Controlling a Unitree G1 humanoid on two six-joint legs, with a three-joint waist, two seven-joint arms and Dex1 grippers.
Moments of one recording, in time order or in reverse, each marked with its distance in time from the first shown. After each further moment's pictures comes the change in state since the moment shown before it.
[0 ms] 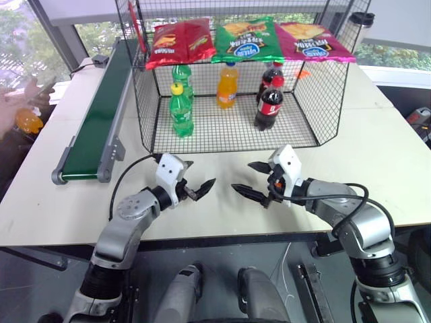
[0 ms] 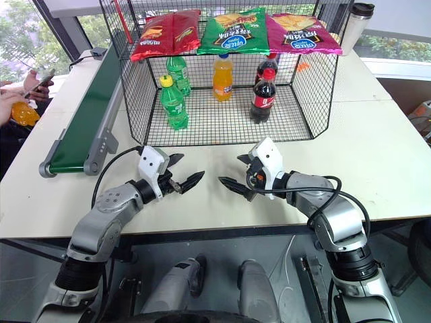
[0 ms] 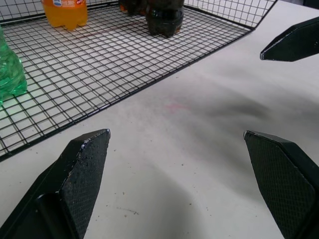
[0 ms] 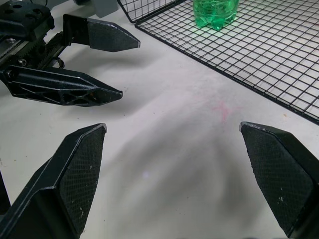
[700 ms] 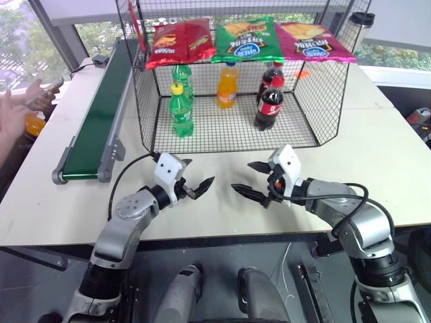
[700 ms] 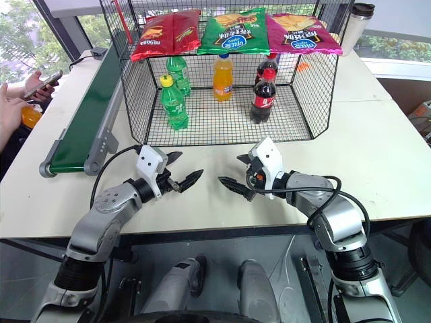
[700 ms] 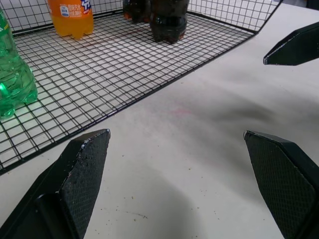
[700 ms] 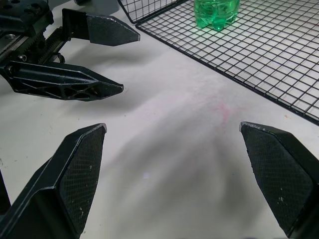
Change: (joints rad) left arm 0.001 0.001 0.001 0.007 0.008 -0.017 0.012; right arm -0.004 0.001 0.001 0.003 0.000 -0.002 0.002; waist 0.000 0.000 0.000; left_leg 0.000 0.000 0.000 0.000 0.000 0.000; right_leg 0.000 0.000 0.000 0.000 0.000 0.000
